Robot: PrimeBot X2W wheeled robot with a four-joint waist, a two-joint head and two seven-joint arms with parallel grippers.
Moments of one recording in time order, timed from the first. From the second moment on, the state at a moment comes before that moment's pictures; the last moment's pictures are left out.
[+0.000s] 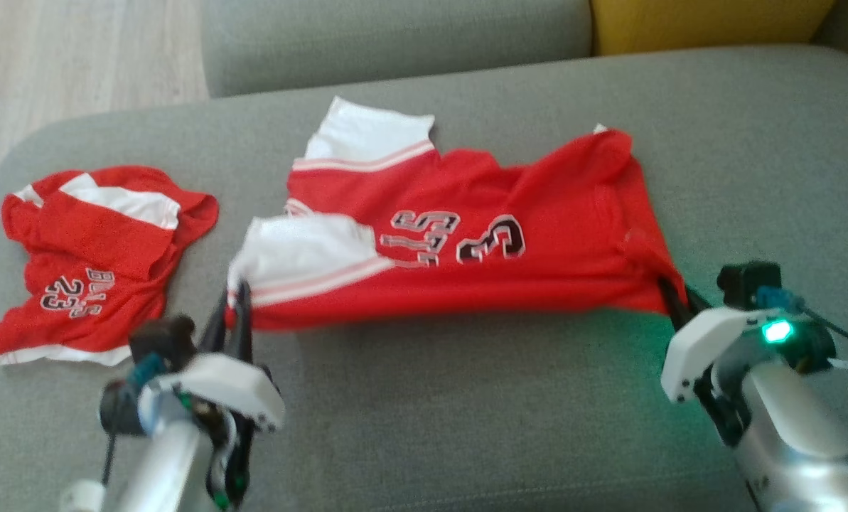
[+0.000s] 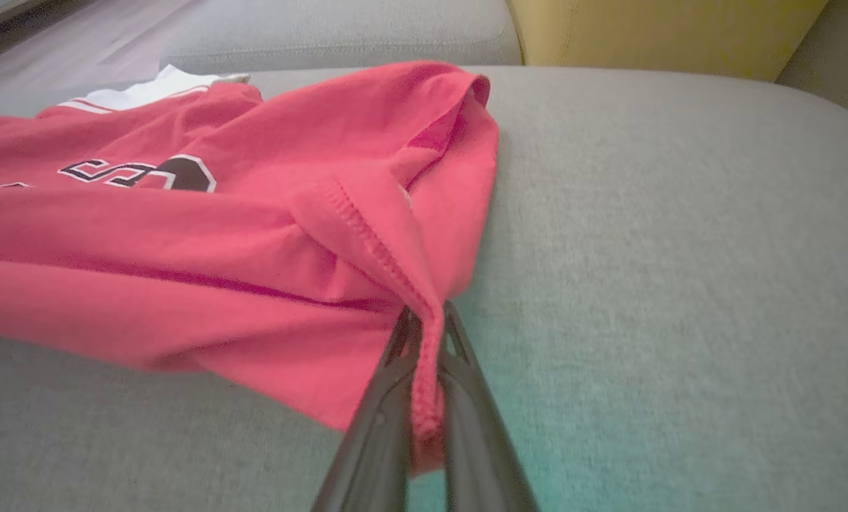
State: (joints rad) left arm -0.24 0.13 -0.29 0.50 -0.38 0.08 -0.25; right arm -0.44 -0.20 0.24 0.85 0.25 0.13 -0.04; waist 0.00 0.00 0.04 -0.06
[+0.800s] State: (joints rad) left arm -0.06 0.14 -0.34 0.39 -0.43 0.06 -0.16; right arm -0.13 -0.19 0.08 0.37 0.40 0.13 0.26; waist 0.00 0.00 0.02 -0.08
